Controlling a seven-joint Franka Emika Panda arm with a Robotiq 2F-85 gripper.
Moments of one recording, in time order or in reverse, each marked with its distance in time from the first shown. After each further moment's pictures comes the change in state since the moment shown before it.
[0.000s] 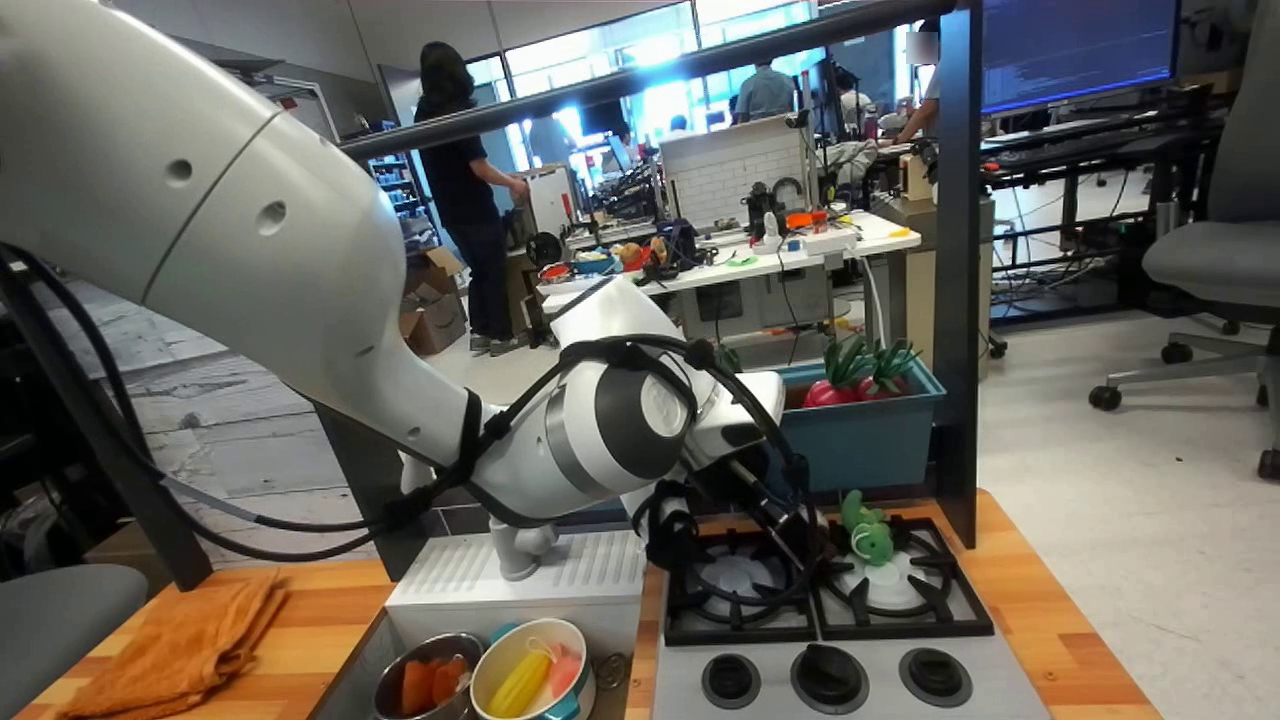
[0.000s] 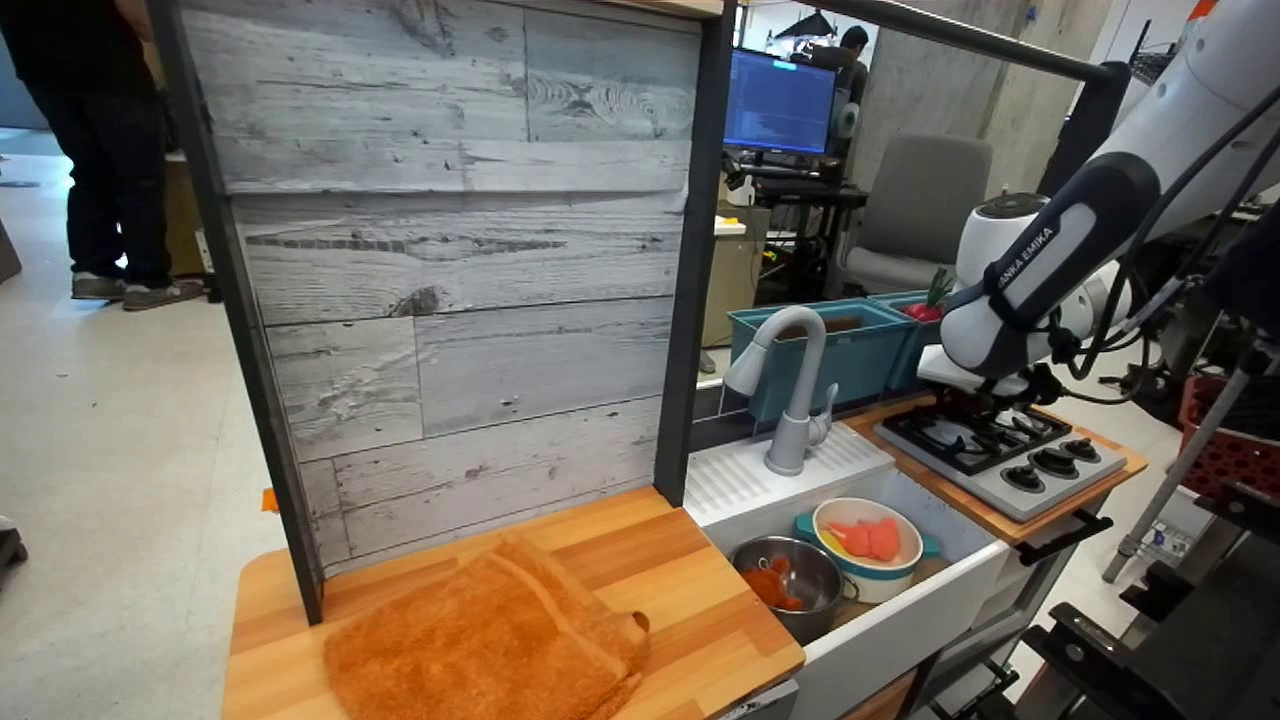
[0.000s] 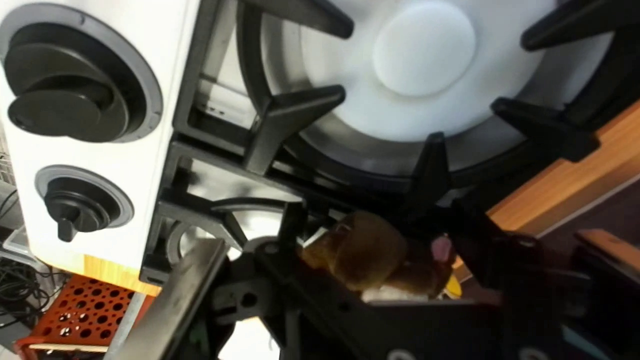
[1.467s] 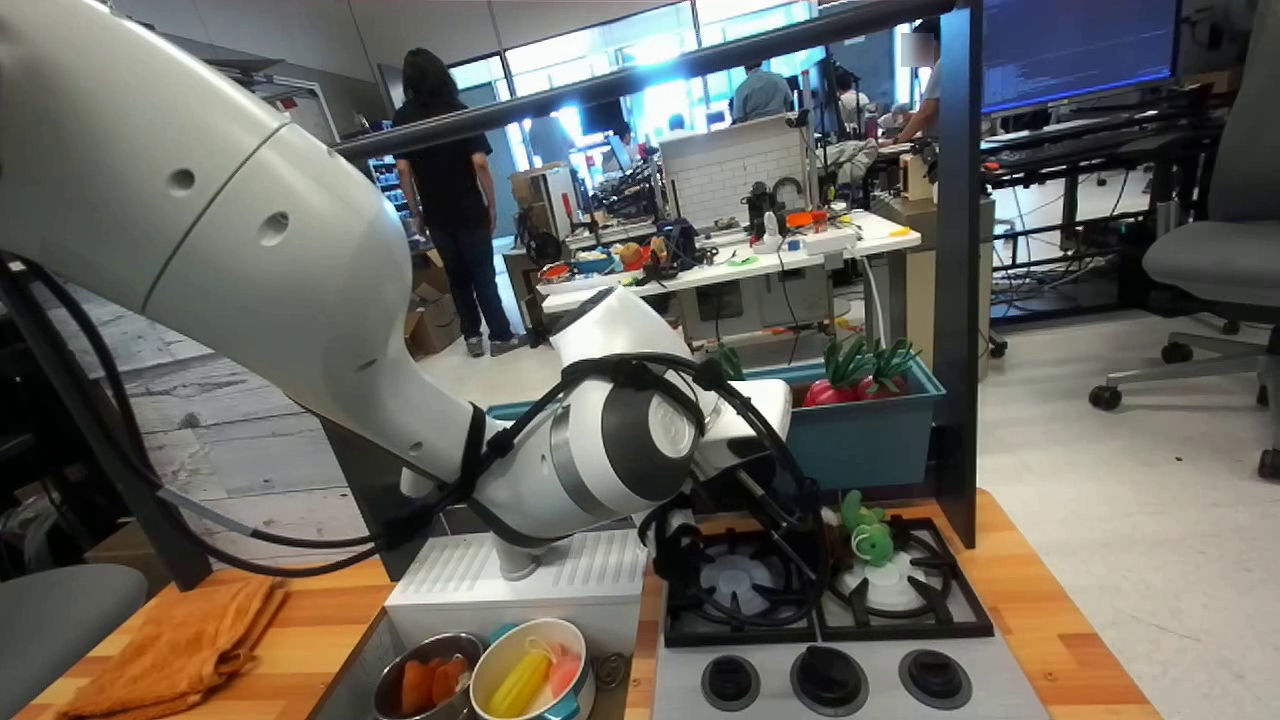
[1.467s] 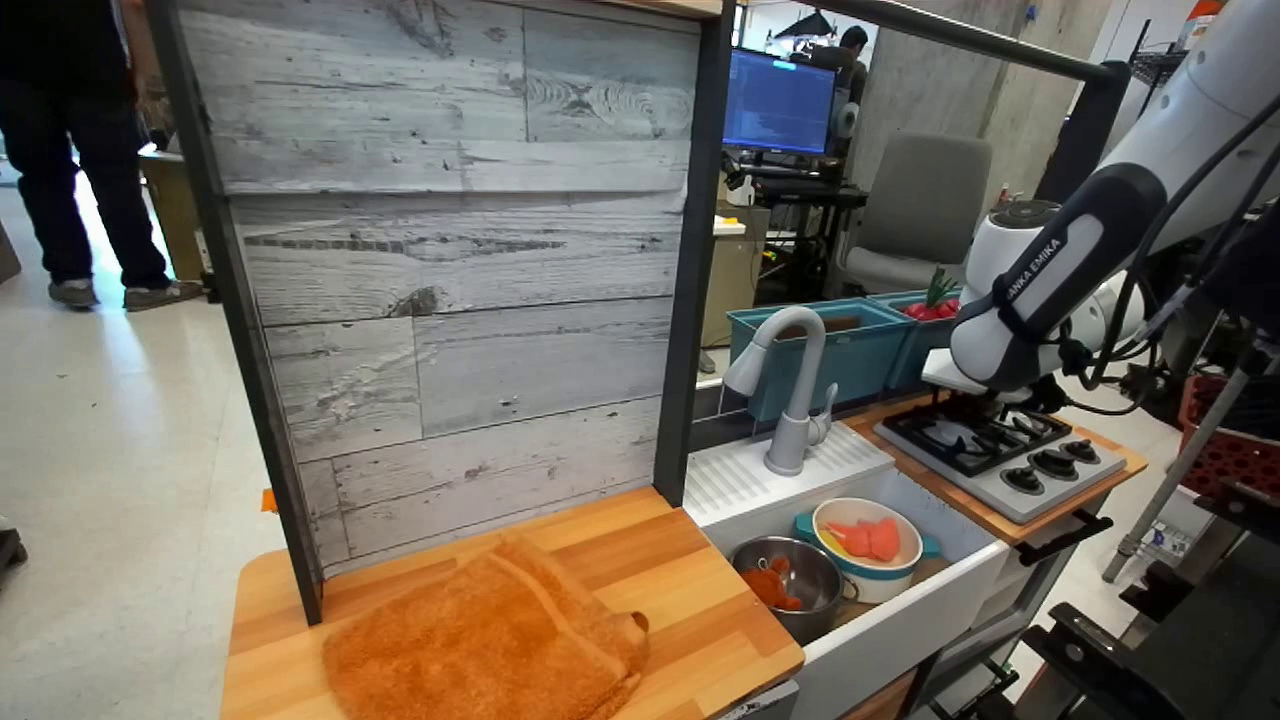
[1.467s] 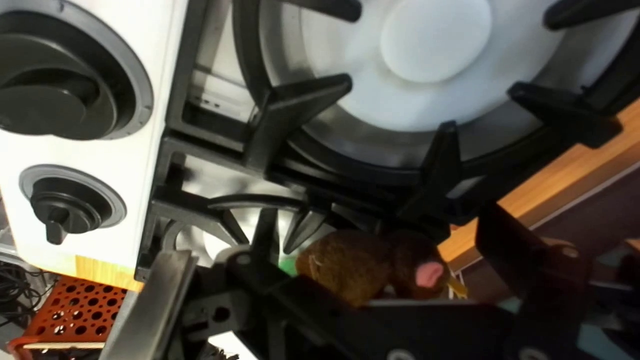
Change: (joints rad) arm -0.003 0.002 -0.002 -0.037 0.000 0.096 0.023
